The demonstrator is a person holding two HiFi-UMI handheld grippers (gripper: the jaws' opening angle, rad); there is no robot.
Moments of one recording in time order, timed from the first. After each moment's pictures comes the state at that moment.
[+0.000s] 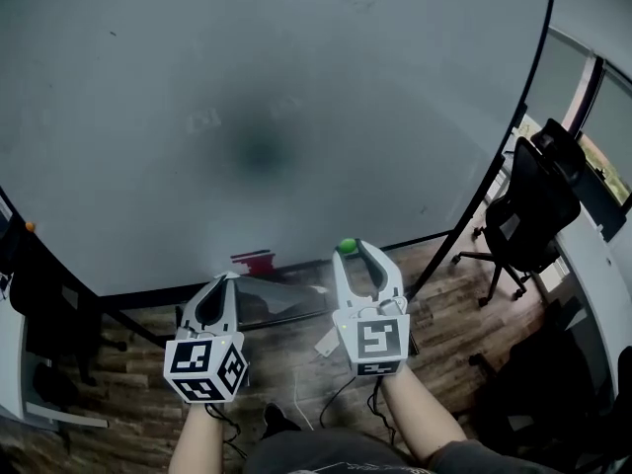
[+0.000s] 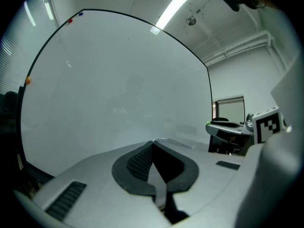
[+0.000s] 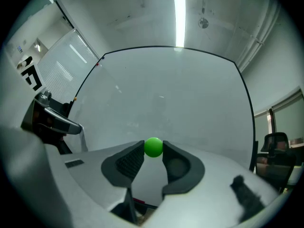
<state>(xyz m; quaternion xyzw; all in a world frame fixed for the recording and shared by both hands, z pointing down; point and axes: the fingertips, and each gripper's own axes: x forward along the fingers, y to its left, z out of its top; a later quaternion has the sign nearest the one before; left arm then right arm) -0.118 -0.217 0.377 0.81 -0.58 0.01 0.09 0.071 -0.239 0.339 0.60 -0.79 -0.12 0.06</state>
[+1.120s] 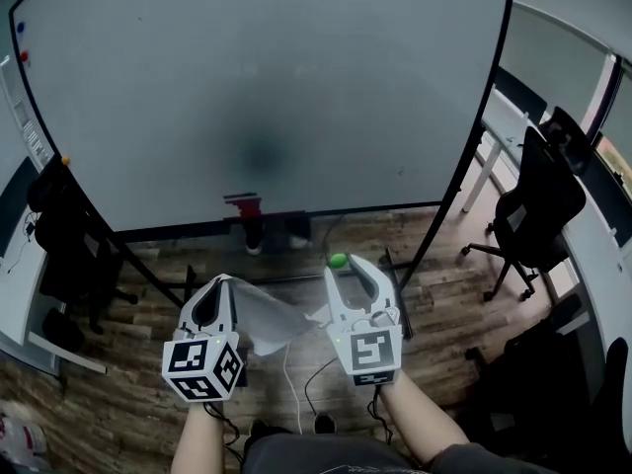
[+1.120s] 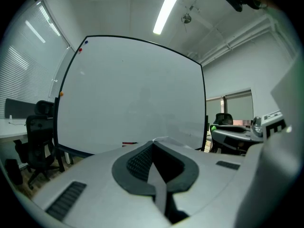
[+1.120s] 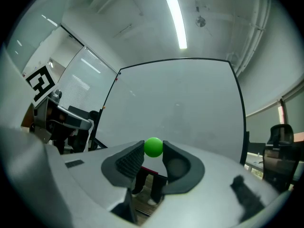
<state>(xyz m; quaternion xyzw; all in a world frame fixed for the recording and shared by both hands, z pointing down) -0.047 -0.040 0.393 0.75 -0.65 0.03 0.09 0.138 -0.075 0.375 0.52 -0.85 -0.10 0.06</state>
